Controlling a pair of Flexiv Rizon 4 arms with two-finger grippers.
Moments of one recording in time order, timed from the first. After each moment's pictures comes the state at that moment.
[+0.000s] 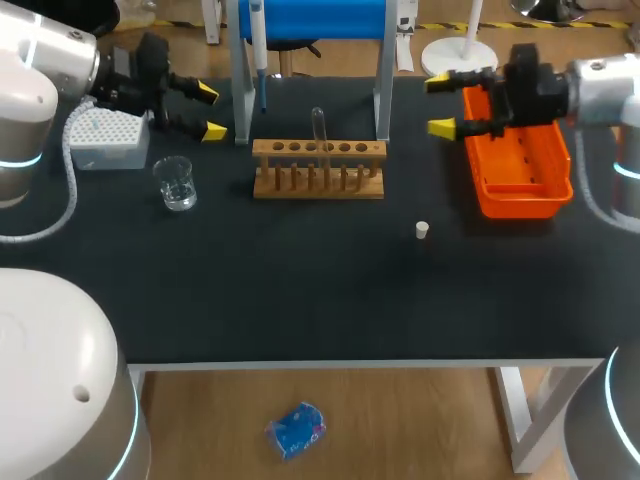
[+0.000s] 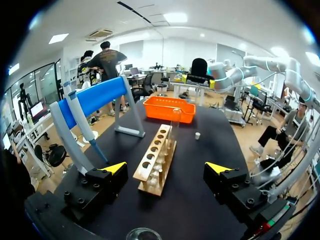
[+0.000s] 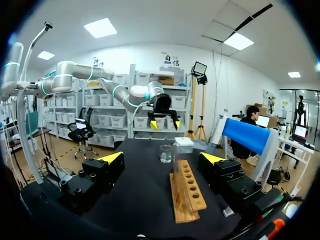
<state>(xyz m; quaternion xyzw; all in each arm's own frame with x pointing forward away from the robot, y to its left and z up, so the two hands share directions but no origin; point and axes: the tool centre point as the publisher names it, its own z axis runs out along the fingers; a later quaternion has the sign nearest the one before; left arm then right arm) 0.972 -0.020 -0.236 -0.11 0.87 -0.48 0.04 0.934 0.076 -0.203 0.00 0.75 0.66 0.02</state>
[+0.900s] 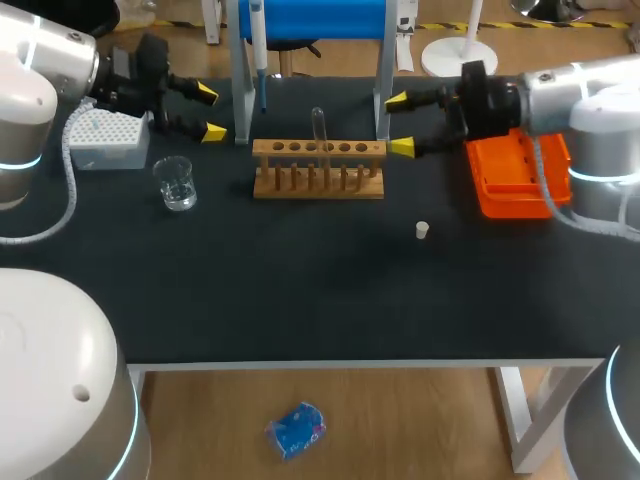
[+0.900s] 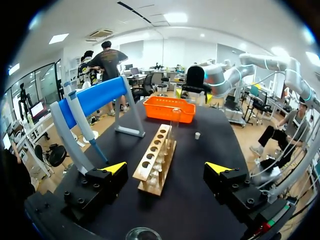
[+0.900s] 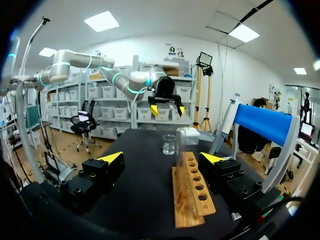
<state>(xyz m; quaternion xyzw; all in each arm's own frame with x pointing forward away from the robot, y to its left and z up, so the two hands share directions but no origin) 0.970 -0.019 -0.236 -0.11 0.87 -0.48 0.05 0.946 0.122 -0.251 -0.02 0.78 0.63 0.02</state>
